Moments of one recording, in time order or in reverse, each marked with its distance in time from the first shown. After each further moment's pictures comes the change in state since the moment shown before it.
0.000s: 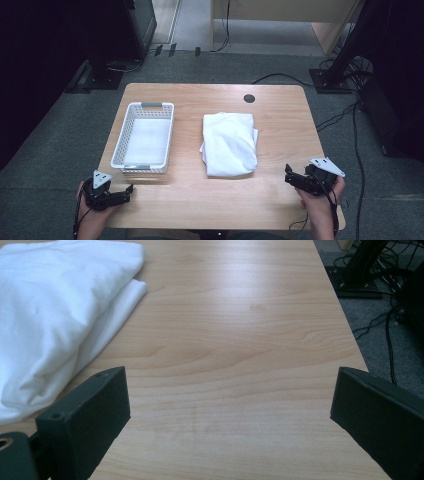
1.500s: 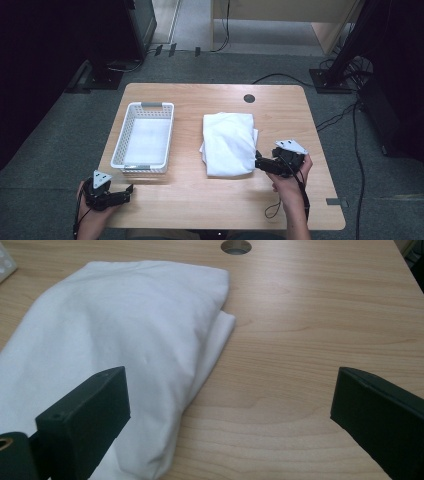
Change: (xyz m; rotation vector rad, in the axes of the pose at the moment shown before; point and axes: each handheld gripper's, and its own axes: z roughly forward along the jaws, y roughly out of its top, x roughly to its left) left arm 0.000 0.000 0.000 0.000 -0.002 0.002; right arm 0.077 0.038 0.031 0.013 0.104 -0.070
